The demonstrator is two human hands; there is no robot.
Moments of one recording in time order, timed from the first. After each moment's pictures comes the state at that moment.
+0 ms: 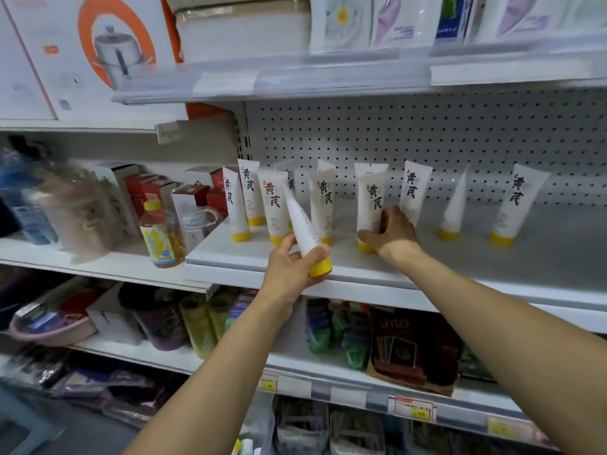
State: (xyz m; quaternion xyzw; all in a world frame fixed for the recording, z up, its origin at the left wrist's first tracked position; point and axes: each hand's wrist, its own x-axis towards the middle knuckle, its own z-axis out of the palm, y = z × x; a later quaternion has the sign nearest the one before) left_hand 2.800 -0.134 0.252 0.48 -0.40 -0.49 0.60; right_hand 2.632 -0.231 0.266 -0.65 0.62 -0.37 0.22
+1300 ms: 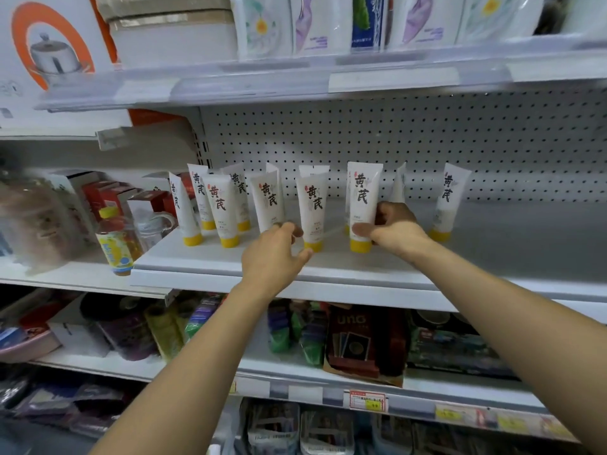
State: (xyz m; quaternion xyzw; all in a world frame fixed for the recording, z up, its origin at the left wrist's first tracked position) left_hand 2.736 -0.153 0.272 0.67 -0.69 0.02 0.27; right_hand 2.532 -0.214 0.292 -0.66 0.57 -0.40 0.30
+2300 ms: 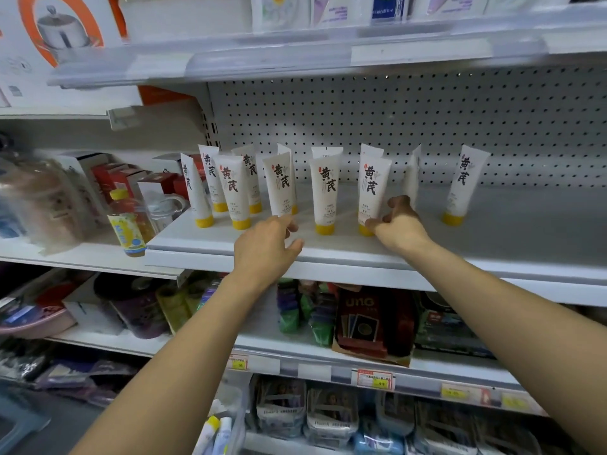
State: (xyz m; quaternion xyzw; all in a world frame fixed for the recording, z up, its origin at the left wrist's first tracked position) left_hand 2.766 -0.140 0.261 0.67 -0.69 0.05 0.25; right_hand 2.548 -0.205 0.270 -0.63 0.64 -0.35 0.25
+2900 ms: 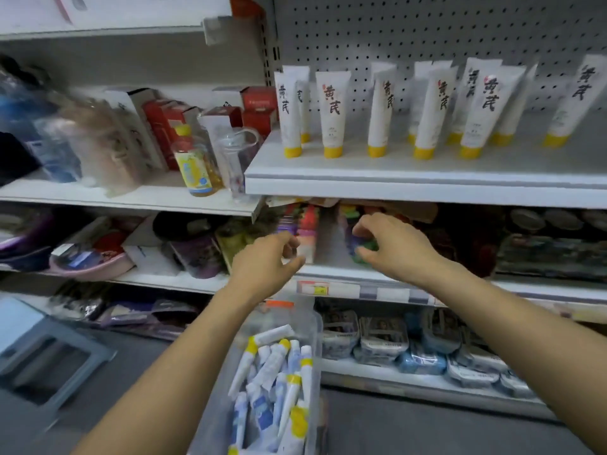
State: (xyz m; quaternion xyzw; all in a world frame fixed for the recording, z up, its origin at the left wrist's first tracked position) left_hand 2.957 -0.024 0.176 0.68 -0.71 -0.09 0.18; right_hand 2.733 -0.051 0.210 -0.83 0.54 -0.13 0.08
